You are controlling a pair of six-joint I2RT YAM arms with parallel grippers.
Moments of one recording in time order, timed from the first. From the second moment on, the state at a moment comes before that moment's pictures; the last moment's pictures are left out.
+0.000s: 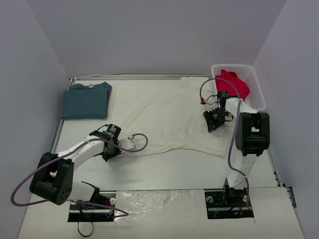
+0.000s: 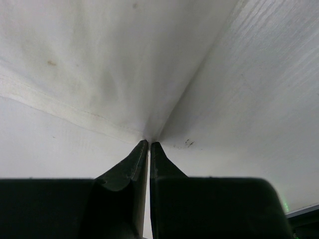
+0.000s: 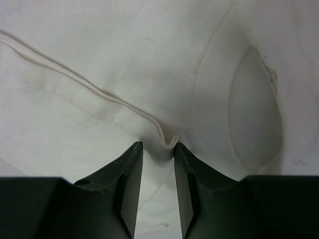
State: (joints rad) left arm -0.38 1.34 0.69 -0.71 -0.04 0.78; right arm -0.01 1.95 1.32 -0.79 -0.26 -0.50
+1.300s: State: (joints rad) left arm -0.38 1.13 0.72 -0.71 -0.10 0.72; right arm -0.01 1.72 1.28 -0.79 -0.22 -0.50
